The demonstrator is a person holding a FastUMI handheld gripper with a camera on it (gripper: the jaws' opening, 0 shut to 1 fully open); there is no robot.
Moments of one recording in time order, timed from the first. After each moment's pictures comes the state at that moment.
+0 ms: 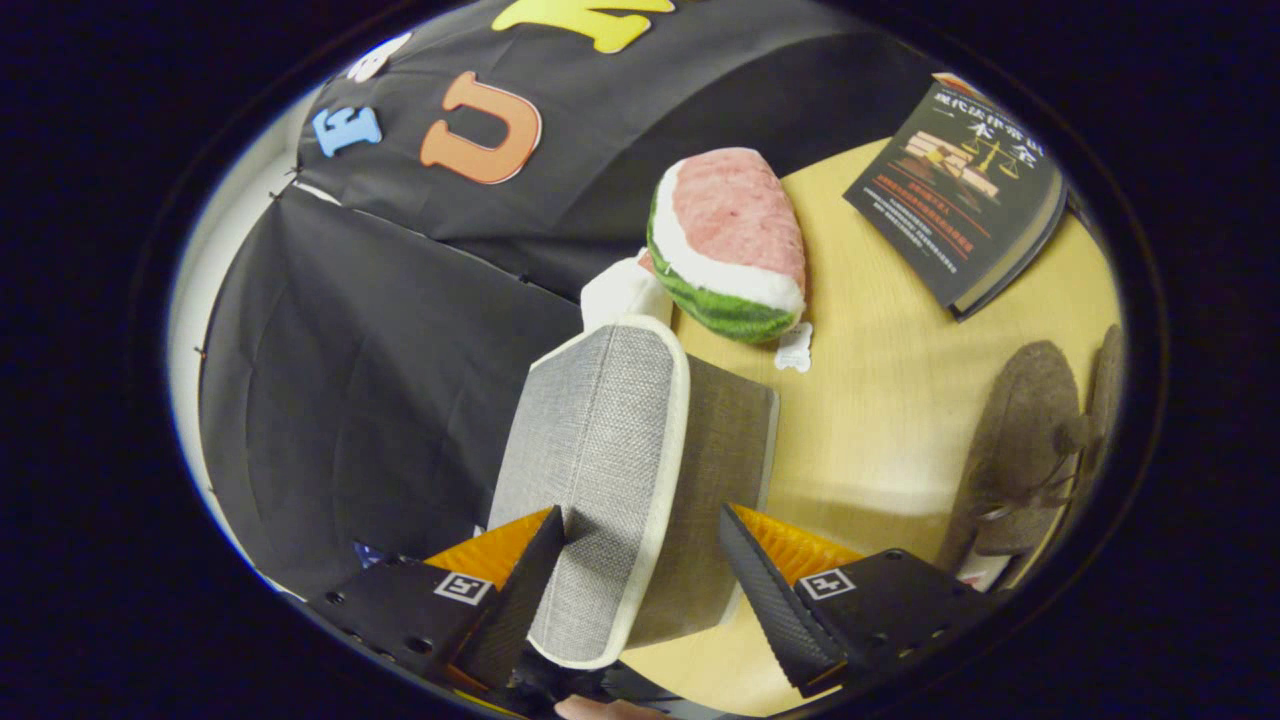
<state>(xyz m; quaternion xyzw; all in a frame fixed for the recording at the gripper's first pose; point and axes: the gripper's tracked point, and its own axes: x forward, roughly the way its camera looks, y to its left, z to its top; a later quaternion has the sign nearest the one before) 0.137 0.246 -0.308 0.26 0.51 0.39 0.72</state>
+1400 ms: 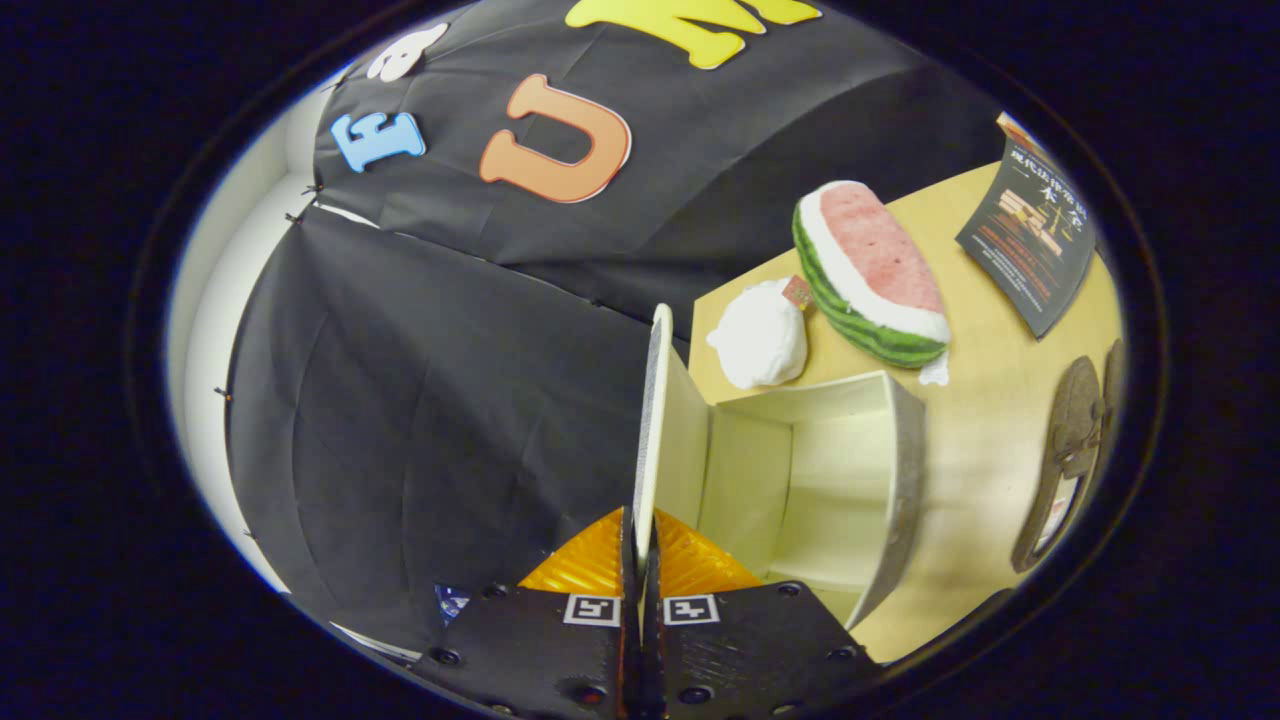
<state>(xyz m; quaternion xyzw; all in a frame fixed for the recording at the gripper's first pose) 0.095 0.355 -0.132 0.30 0.49 0.41 0.71</state>
